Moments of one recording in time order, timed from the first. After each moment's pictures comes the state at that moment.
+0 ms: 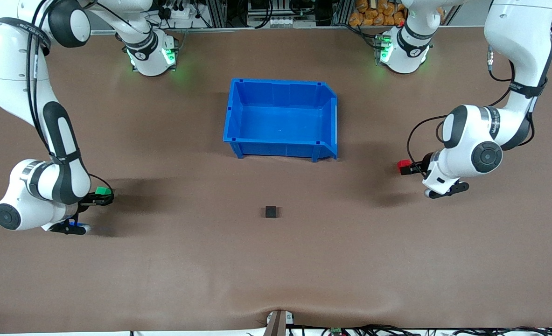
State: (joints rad) left arm 0.12 0.38 -0.23 -2.07 0.06 2.18 -0.38; right arm -0.09 0.79 -0.09 -1.50 0.07 1.87 -0.08
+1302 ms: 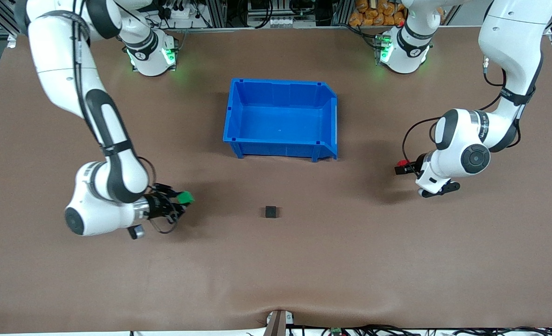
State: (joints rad) left arm 0.12 0.41 -0.23 -2.10 0.07 2.23 -0.38; right arm 0.20 0.79 -0.02 -1.40 0.57 1.90 1.04
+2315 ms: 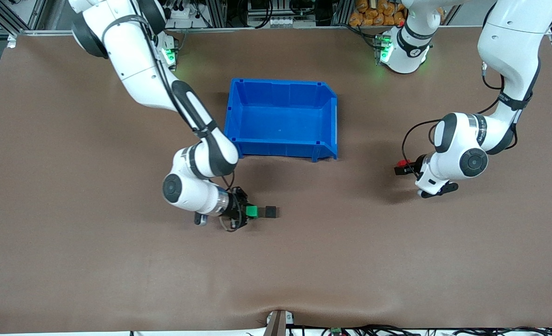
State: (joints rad) left arm 0.13 0.46 -0.22 -2.10 0.07 2.25 -0.38; right arm 0.52 0.92 -0.01 -1.35 0.64 2.41 1.63
